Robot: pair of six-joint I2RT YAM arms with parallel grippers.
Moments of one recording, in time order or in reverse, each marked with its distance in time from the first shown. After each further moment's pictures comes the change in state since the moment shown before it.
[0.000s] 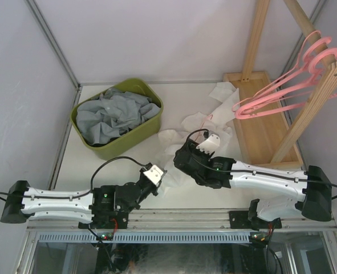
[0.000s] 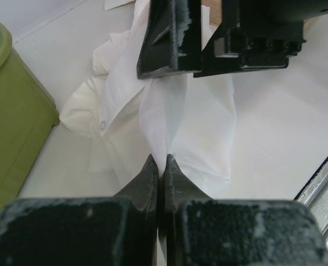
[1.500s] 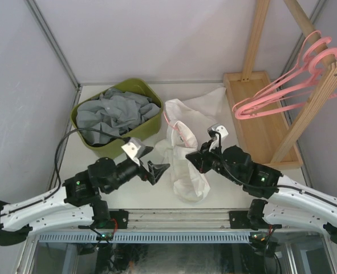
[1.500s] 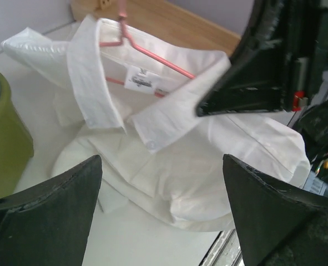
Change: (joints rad) left arm 0.239 -0.088 0.322 -0.329 0.399 -0.113; right arm -0.119 -0.440 -0.217 0.350 -0.518 -0.860
